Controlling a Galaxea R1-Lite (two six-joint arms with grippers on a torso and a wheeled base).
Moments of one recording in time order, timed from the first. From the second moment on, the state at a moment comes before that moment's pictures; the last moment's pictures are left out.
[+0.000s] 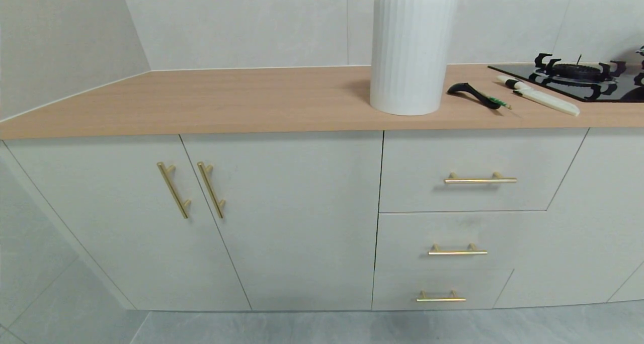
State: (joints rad) left arm 0.00 0.00 0.00 0.00 0.02 0.00; right arm 0.04 0.80 -0.61 0.00 0.09 0.00
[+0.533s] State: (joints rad) left arm 0.00 0.00 0.00 0.00 0.02 0.00; right arm 0.06 1.43 -0.81 -0.05 0.09 -0.01
